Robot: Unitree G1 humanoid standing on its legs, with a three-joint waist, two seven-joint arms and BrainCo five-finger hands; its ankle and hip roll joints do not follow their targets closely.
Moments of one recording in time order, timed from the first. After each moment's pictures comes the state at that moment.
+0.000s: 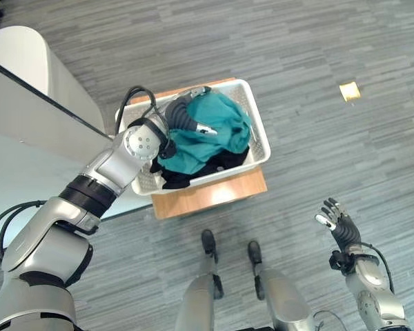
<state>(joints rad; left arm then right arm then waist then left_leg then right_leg) -0.96 0.86 -0.67 0.31 -0.10 -0.04 -0.05 0.12 -0.35 0.02 0.09 0.48 -0.03 -0.04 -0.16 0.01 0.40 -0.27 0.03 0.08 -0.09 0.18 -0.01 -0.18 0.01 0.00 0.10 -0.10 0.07</state>
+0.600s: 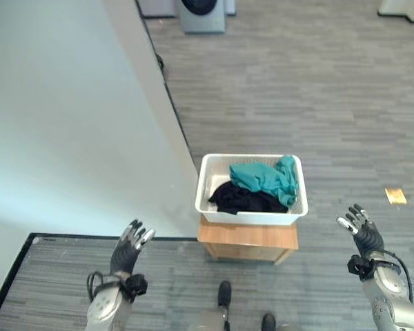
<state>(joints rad) 0.38 0.22 0.22 0.04 -0.53 -0.06 0.03 0.22 -0.30 -0.16 0.10 0.43 0.02 -0.02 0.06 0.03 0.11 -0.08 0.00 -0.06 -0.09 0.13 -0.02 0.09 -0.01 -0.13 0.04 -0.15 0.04</state>
